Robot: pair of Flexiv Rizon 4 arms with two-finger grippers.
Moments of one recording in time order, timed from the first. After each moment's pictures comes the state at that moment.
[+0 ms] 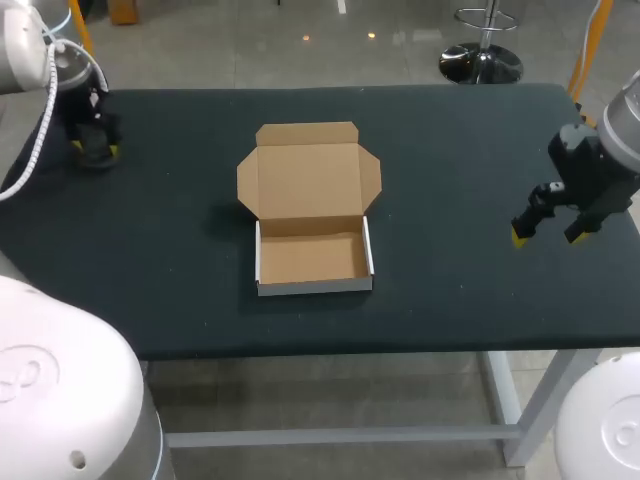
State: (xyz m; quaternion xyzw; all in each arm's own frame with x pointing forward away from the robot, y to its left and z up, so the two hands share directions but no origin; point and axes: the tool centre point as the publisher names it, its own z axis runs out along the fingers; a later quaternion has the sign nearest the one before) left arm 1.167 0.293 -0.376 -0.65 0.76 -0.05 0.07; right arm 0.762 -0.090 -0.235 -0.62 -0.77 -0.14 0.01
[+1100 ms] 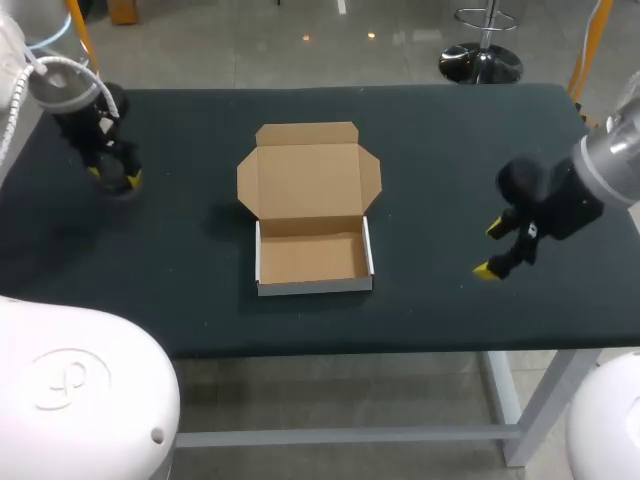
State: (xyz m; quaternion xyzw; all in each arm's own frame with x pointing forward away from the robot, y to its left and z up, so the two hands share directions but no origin) left arm 1.002 0.200 -0.312 -0.57 0.81 -0.08 0.04; right arm 0.782 -0.026 -0.277 -0.19 -0.95 -0.26 -0.02
